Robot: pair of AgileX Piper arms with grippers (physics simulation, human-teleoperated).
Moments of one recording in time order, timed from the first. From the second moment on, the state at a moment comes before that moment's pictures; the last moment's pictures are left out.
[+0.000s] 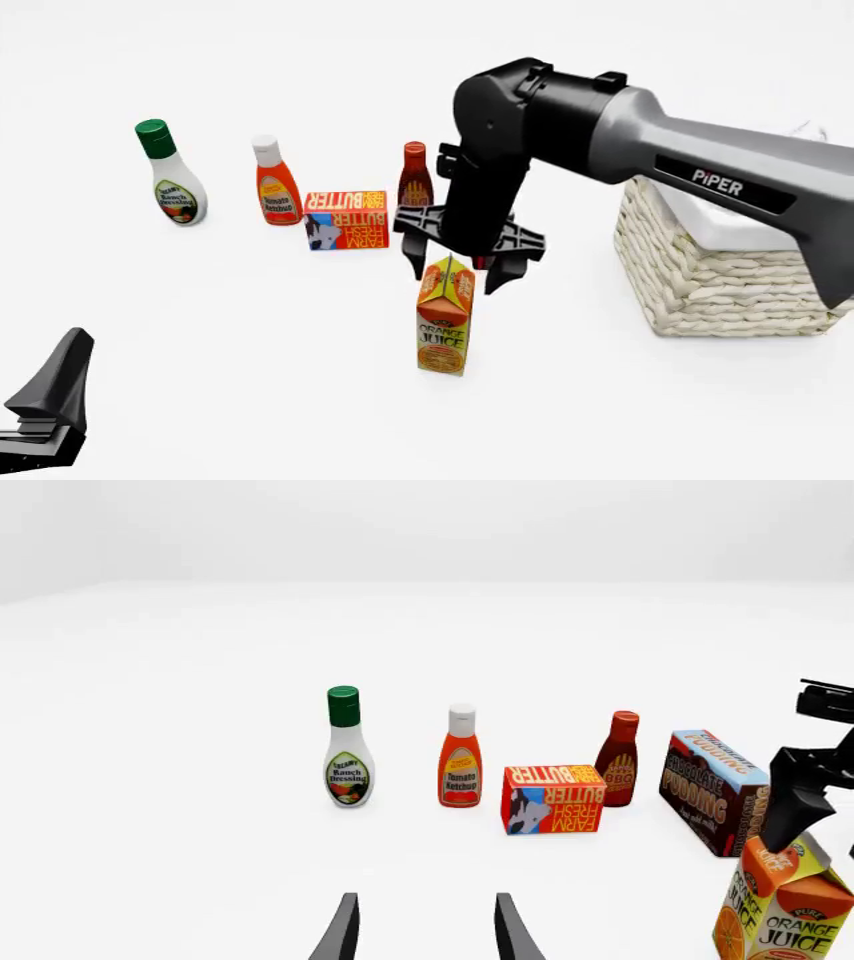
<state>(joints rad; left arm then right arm) 0.00 0.00 0.00 0.00 0.00 0.69 1.89 -1.65 1.22 0.84</state>
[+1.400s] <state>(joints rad) 0.00 0.00 0.00 0.00 0.00 0.74 1.91 -1.54 1.11 0.88</state>
